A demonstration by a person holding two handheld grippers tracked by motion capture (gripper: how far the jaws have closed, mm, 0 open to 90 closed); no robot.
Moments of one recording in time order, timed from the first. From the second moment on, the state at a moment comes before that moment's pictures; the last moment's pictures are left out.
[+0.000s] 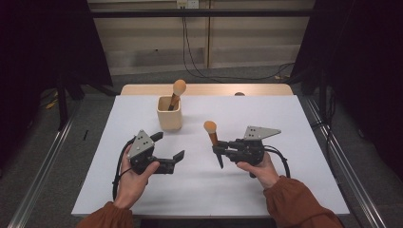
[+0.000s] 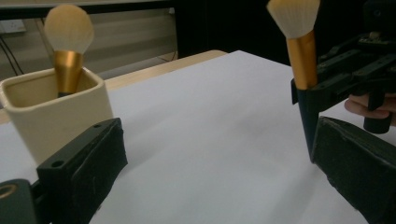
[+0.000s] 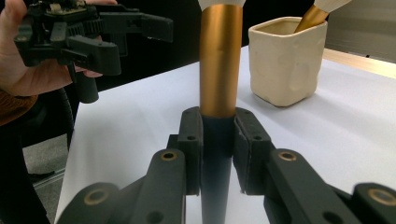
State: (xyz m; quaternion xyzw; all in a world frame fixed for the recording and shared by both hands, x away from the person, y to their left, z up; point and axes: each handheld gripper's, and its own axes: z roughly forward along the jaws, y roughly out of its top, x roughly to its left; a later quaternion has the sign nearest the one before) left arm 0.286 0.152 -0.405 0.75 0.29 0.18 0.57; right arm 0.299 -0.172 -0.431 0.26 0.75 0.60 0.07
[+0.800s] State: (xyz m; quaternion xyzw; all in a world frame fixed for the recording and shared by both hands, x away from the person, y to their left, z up) left arm 0.305 0.082 -0.402 0.74 0.26 0.14 0.60; right arm 0.298 -0.165 -0.435 0.25 0.75 0.60 0.07
